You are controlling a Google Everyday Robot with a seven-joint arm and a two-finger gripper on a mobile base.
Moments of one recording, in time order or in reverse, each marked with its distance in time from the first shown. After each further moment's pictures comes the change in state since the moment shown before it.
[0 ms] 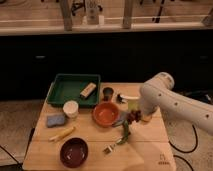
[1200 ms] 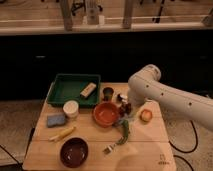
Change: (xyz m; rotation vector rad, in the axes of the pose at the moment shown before) arm -0.030 -0.048 0.001 0.025 -0.020 -0.088
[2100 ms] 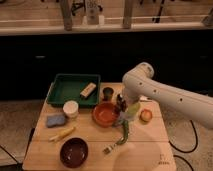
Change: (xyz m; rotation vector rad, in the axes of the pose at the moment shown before) arm -0.017 -0.029 0.009 0.025 -0.015 -0.076
